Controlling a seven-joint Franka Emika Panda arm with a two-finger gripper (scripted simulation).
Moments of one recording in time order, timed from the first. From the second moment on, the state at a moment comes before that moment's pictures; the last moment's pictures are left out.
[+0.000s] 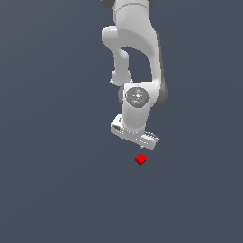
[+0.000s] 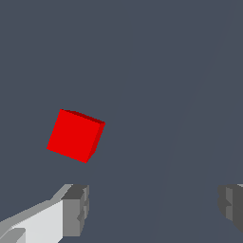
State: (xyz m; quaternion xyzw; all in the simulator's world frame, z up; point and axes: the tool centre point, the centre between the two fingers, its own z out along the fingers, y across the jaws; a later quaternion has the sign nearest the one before) arm 0.018 0.049 0.089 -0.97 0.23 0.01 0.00
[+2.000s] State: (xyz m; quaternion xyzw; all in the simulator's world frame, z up) arm 0.074 0.094 0.022 -0.92 0.40 0.00 0.00
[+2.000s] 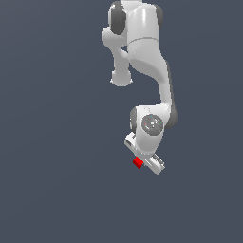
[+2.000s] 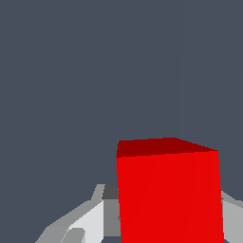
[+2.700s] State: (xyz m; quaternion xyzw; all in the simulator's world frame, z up) arm 0.072 0.094 0.110 -0.92 0.40 0.00 0.00
